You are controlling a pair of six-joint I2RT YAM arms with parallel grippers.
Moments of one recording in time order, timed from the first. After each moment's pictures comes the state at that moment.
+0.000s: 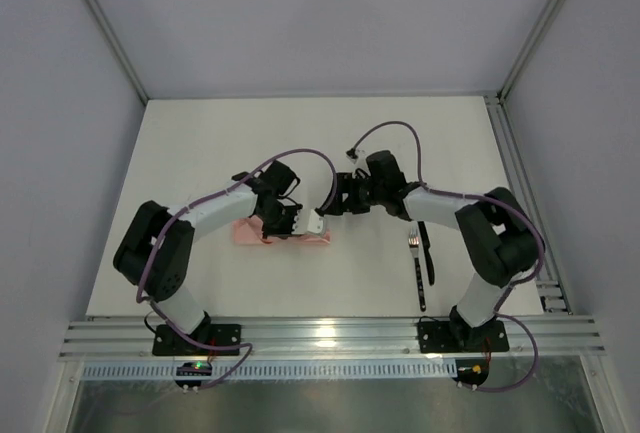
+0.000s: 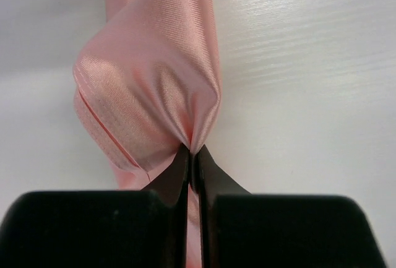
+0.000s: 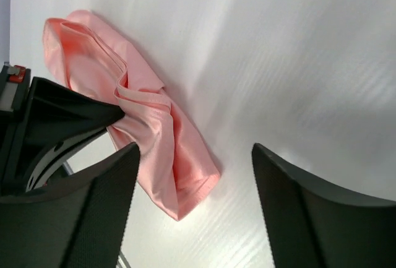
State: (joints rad) left arm -0.60 1.66 1.03 -0.69 0.33 1.12; right arm 0.53 1.80 0.93 0.16 -0.52 0.51
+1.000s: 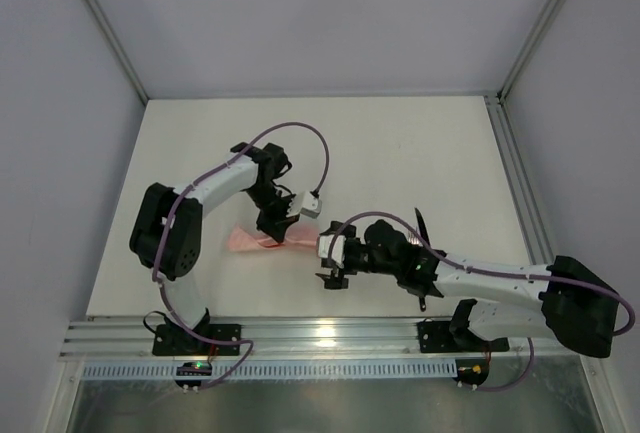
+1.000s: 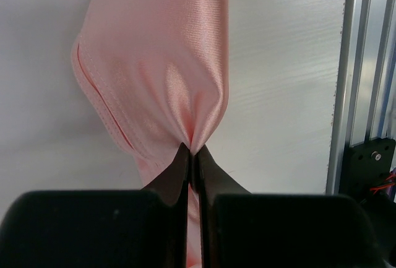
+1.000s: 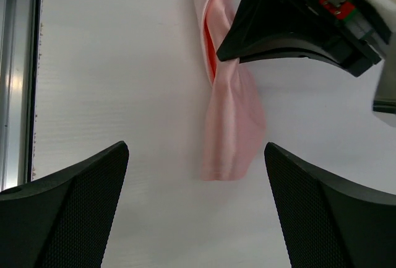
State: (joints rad) left arm -0.49 1.82 1.33 -1.17 0.58 1.17; right arm 1.01 1.14 0.49 0.31 -0.24 -0.47
